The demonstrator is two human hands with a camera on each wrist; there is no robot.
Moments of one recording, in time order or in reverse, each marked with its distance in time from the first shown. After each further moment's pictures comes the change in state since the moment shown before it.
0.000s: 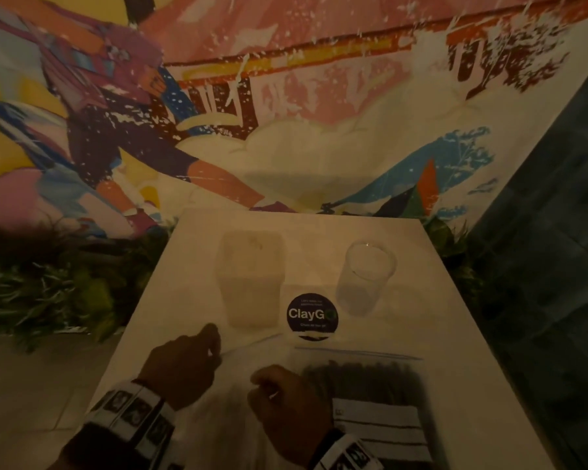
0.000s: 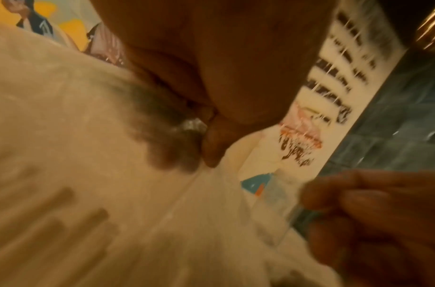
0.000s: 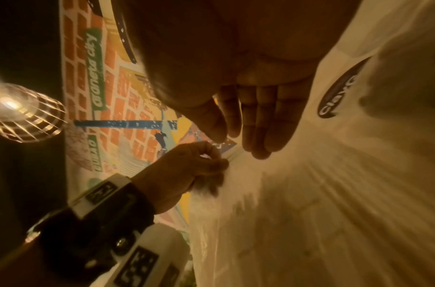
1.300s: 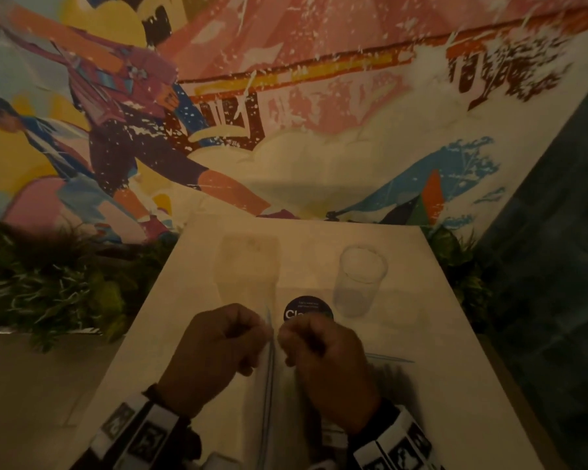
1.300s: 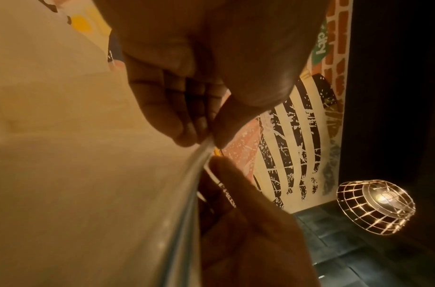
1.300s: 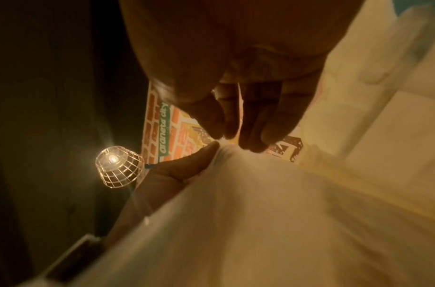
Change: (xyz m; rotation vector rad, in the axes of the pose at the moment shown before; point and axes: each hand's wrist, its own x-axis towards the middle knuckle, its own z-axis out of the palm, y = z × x) left_hand -0.051 0.084 -0.046 -1.125 0.220 0.102; right_hand -0.044 -0.042 -0.084 0.301 0.234 -0.258
